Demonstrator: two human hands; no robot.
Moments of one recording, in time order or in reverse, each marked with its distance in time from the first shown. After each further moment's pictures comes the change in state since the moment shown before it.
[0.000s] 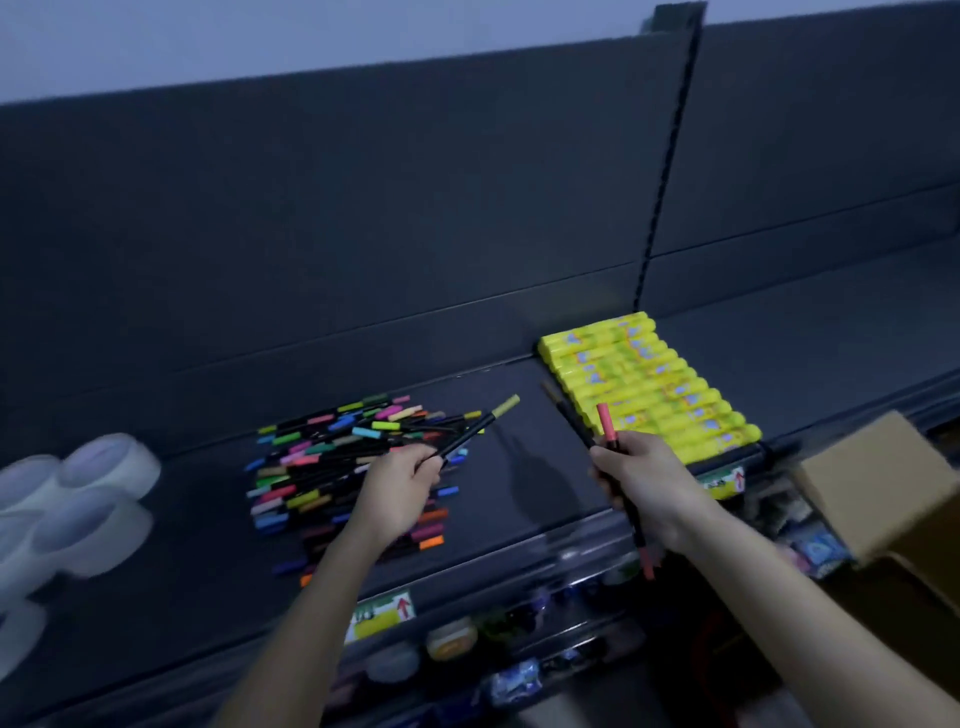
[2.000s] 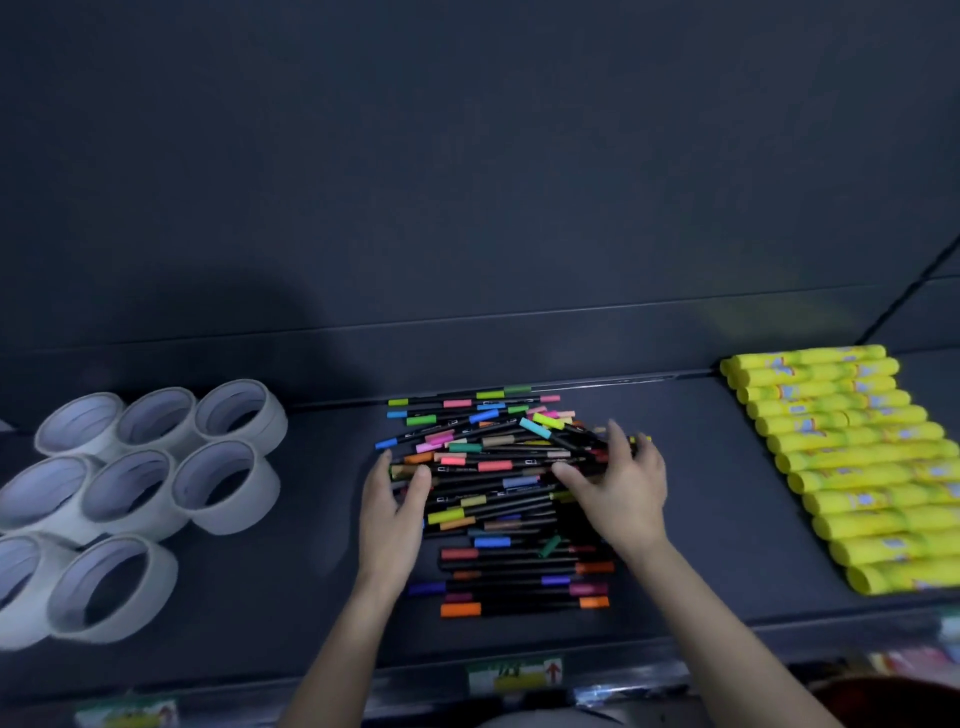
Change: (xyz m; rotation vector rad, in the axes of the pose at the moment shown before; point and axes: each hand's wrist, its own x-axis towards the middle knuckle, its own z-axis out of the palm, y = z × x) left_hand 0.005 -0.162 -0.063 -0.391 0.438 -0.452; right_hand 0.110 0.028 0.208 -0.783 0.125 -0.209
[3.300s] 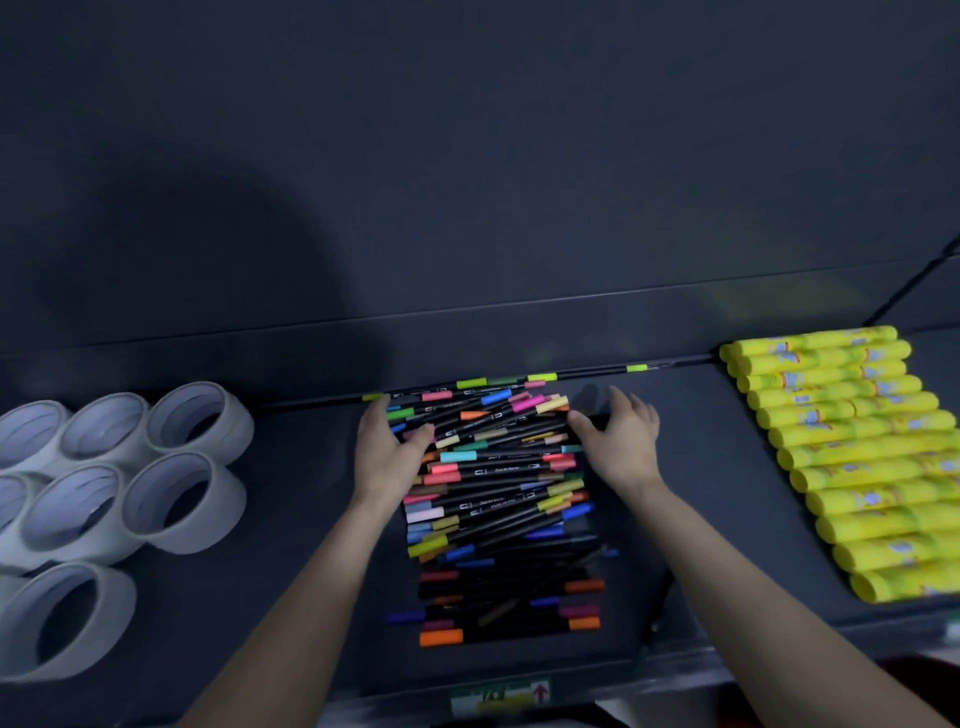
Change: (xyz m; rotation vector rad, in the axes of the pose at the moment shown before) left_hand 0.074 0.031 0.029 0.124 -0.043 -0.012; right_hand 0.076 0.012 0.007 0.098 -0.037 0.015
